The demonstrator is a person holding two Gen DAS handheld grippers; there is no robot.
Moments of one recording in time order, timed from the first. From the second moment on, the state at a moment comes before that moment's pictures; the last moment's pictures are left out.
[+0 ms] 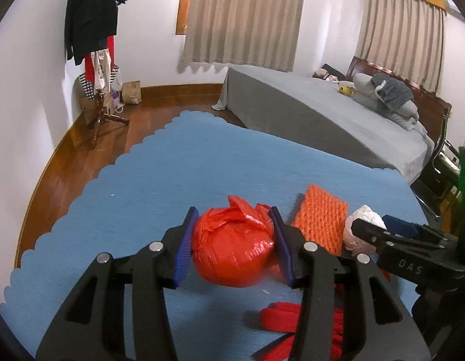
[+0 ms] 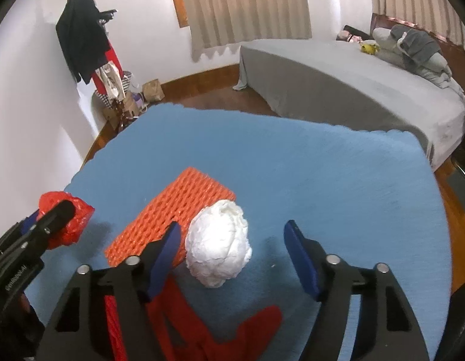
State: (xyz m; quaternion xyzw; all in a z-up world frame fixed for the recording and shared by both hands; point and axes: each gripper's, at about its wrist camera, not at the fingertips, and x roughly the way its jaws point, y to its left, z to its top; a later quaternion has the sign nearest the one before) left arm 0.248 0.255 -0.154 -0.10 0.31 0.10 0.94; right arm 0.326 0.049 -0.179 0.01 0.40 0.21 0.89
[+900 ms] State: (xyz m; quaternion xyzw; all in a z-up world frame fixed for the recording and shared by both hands) left arm 0.211 0.197 -0.098 -0.08 0.27 0.06 0.96; right arm 0.263 -0.026 -0.106 0.05 0.32 0.22 0.92
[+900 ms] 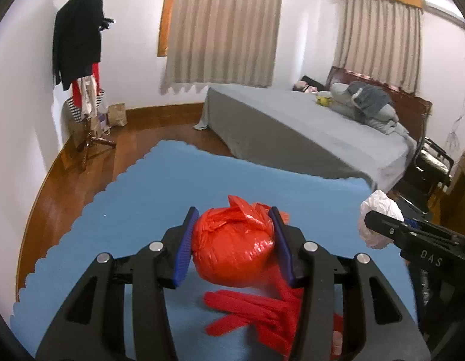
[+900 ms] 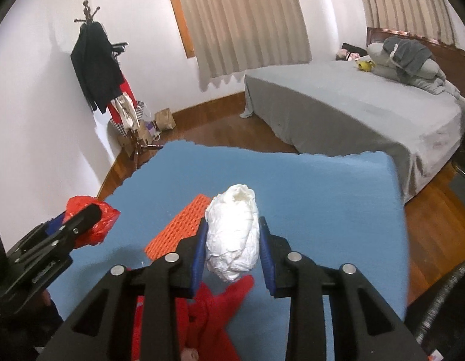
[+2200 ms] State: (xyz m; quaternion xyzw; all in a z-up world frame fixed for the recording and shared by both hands) left arm 0.117 -0.046 -0.064 -0.03 0.22 -0.17 0.96; right arm 0.094 -0.257 -0.079 0.10 0.27 0.03 0.96
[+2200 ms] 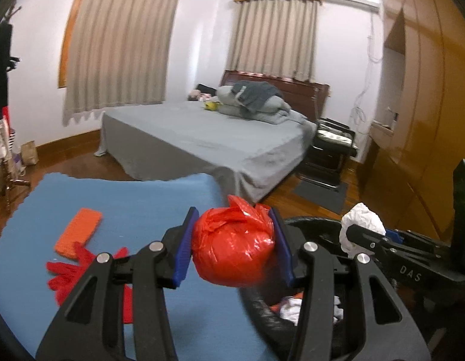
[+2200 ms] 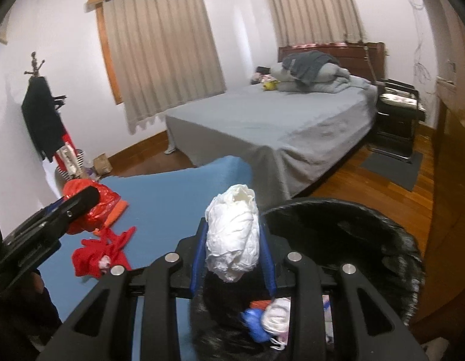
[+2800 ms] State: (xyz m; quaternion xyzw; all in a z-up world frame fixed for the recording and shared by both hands) left arm 0.133 -0.146 -0.104 0.00 0.27 -0.29 0.92; right arm 0.071 -0.341 -0.123 0.13 0.30 -0.06 0.94
